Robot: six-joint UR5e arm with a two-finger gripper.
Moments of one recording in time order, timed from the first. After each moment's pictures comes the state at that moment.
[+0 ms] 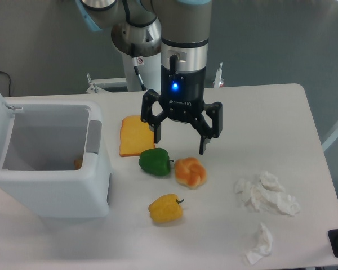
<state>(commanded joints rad) 2.46 -1.72 -1.45 -1.07 1.29 0.70</state>
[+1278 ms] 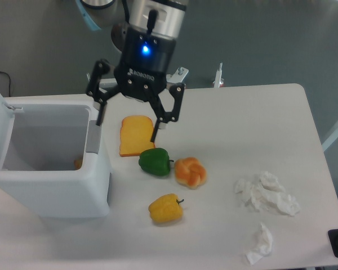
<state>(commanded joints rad) 2.43 -1.65 -1.39 -1.07 0.94 0.44</state>
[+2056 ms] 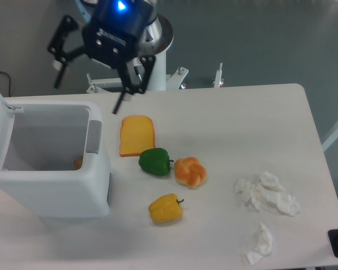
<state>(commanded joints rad) 2.40 -1.57 -1.42 -1.07 0.78 0.32</state>
